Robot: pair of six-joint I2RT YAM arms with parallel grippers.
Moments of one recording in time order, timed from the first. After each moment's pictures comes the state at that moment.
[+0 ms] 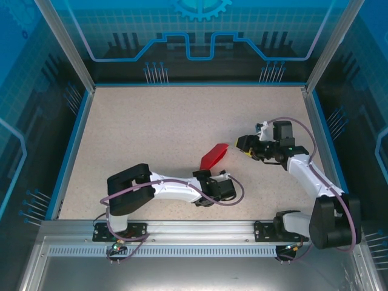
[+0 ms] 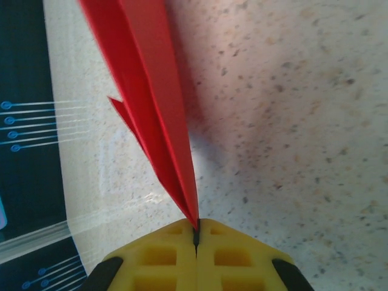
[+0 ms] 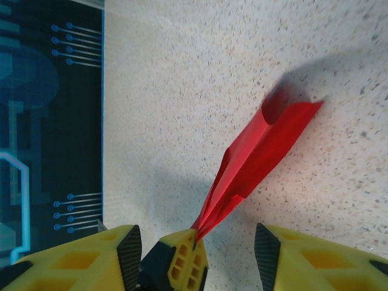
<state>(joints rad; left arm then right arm) -1.23 1.90 1.13 -0.57 -0.86 0.14 0.10 1.24 0.73 -0.31 -0.76 0.63</state>
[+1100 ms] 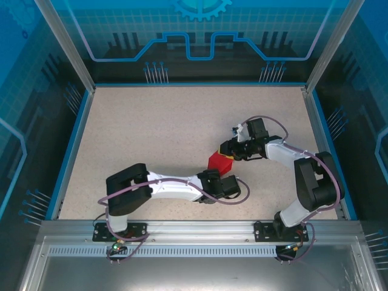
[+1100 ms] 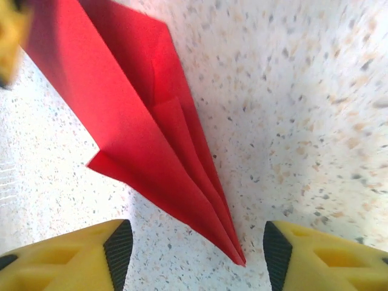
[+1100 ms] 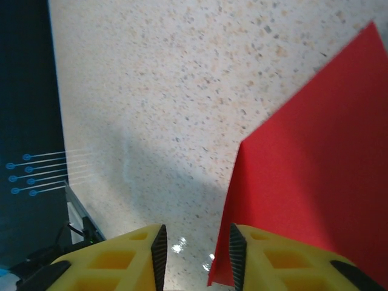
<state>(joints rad) -1.23 1.86 1.19 -0.53 -0.56 0.23 0.28 1.59 0.85 -0.27 -0.72 0.55</state>
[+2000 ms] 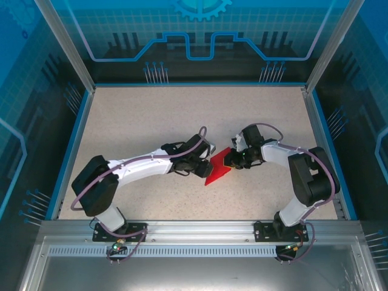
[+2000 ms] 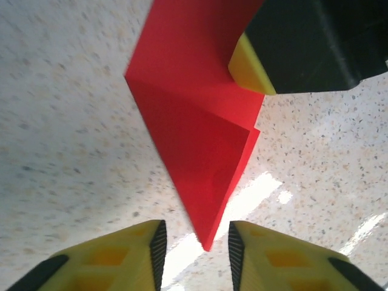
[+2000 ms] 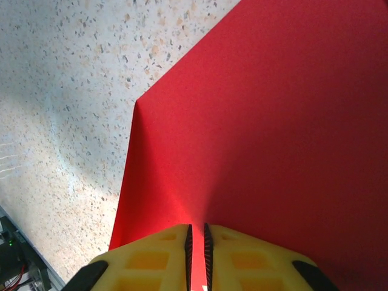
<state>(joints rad) -0.84 1.65 1.08 -0.46 0.10 -0.39 0.31 1.65 0.81 -0.36 -0.56 0.45</state>
